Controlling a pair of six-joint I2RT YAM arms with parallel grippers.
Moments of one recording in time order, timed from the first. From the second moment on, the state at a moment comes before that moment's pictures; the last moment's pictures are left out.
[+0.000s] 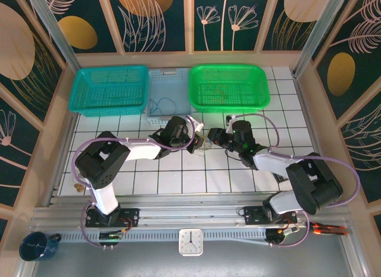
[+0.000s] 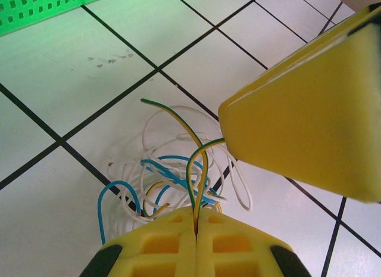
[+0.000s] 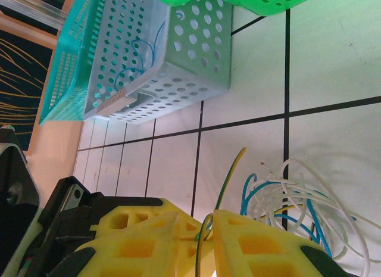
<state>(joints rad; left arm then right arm) -0.75 1.80 0.87 0.33 0.35 -0.19 0.53 1.40 0.50 0.43 -0.29 0.86</state>
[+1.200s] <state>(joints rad) -0.67 1.52 0.63 0.46 0.15 -0.25 0.53 1.27 0.68 0.25 -0.30 0.73</state>
